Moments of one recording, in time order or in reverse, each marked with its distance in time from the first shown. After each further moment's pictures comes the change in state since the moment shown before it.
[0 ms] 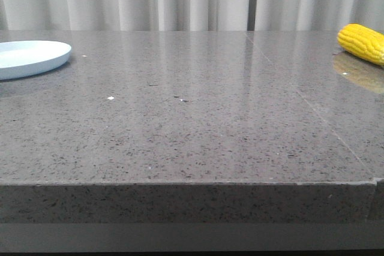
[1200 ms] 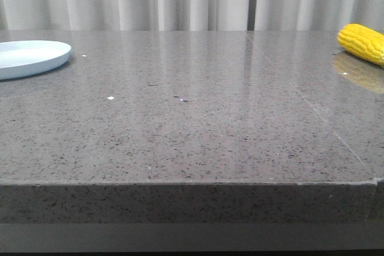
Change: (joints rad) left arm 0.007 0.393 -0.229 -0.063 -0.082 0.034; right arm 0.000 0.000 0.000 0.000 0.000 0.000
